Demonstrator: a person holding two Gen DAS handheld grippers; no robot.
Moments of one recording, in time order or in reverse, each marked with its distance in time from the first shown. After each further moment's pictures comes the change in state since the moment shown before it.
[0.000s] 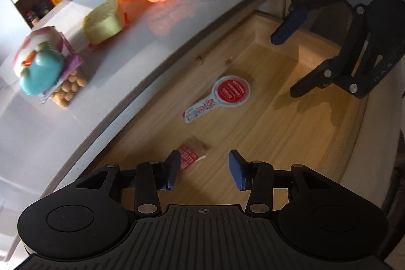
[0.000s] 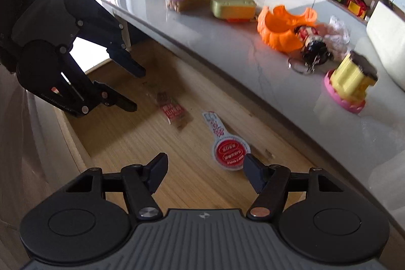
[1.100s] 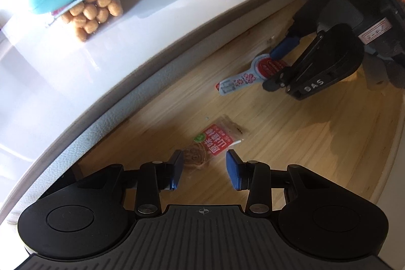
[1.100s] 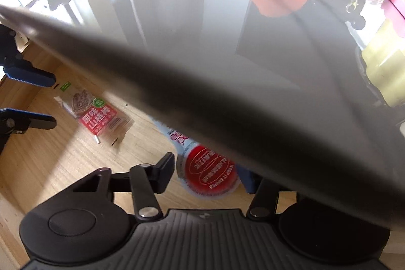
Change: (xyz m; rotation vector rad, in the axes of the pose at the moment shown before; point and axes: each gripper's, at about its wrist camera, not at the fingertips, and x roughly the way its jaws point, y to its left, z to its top) left arm 0.047 0.037 -0.018 -0.154 0.069 0.003; right arm 0.107 -0.023 0.017 0.238 0.149 -0.096
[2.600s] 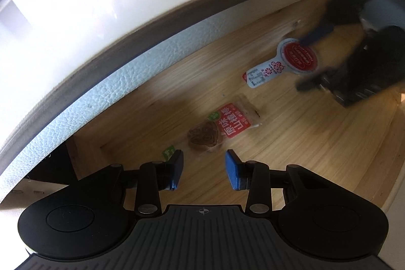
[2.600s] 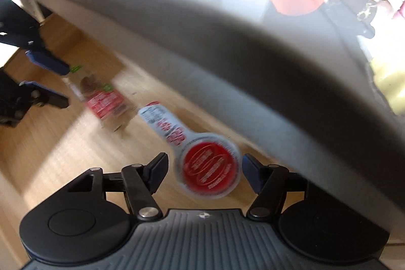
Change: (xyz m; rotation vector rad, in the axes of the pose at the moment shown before) left arm 0.027 0.014 -0.008 -0.120 0.108 -0.011; right arm -0.015 0.019 -0.044 -0.088 0.008 0.153
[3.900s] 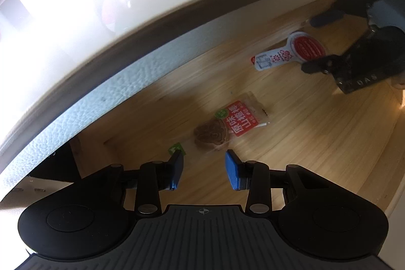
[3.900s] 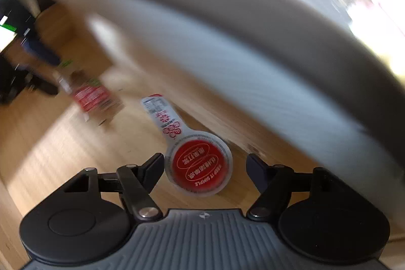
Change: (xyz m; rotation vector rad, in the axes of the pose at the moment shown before) left arm -0.015 0.016 0.002 -0.020 0.010 0.001; right arm -0.016 0.031 -0.058 0.058 -0.105 -0.153
